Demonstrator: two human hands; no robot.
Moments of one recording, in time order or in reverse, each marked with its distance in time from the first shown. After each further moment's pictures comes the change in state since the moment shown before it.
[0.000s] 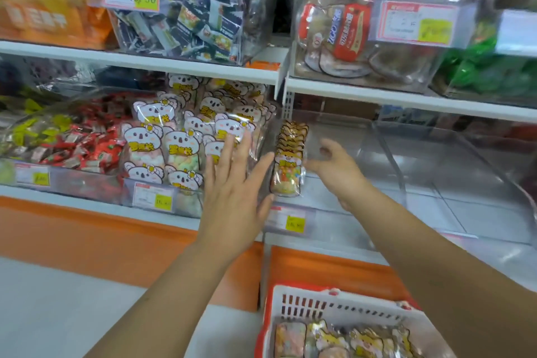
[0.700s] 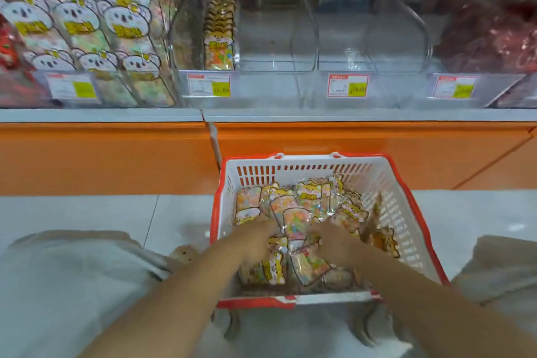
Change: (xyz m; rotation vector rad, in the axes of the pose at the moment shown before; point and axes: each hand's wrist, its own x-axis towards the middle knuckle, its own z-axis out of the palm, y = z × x) left_hand -0.219 0.125 0.079 -0.238 -1.404 0.049; right_hand -0.240 0.268 -0.059 -0.480 -0.657 0.488
